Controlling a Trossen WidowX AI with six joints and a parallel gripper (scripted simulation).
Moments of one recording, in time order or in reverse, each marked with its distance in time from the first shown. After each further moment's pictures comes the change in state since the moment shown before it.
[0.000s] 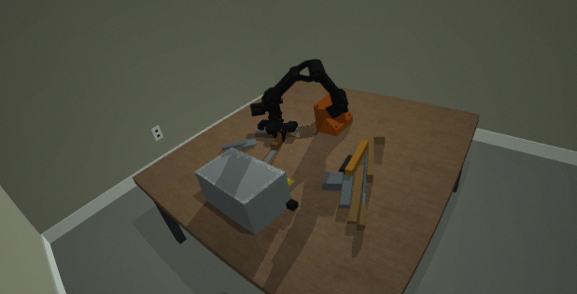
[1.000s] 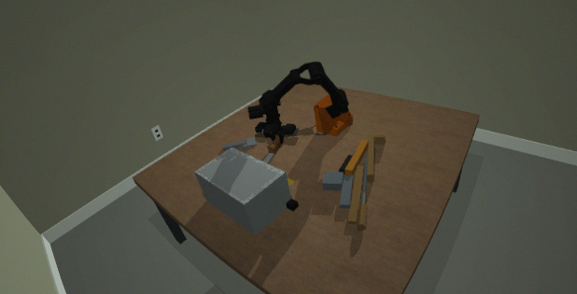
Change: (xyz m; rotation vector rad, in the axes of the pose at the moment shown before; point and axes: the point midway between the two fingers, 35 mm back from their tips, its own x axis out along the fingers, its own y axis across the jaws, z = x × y) arm 0.000 0.000 0.024 0.002 -0.001 0.003
